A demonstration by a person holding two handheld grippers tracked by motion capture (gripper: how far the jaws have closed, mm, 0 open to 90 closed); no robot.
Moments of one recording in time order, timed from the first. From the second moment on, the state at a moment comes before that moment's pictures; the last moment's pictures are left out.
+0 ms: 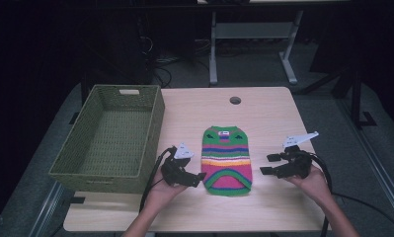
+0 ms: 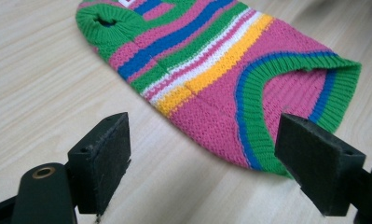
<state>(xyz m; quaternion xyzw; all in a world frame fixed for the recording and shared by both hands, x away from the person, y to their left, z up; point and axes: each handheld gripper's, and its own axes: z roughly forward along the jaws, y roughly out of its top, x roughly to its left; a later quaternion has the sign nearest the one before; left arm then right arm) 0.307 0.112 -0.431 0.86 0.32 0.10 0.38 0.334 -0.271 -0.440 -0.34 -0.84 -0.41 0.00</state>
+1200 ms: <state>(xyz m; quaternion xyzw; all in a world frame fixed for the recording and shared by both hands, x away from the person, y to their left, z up) 0.268 0.136 -0.446 0.86 0.32 0.10 0.37 0.277 -0.309 -0.468 -0.37 -0.83 -0.42 -0.02</state>
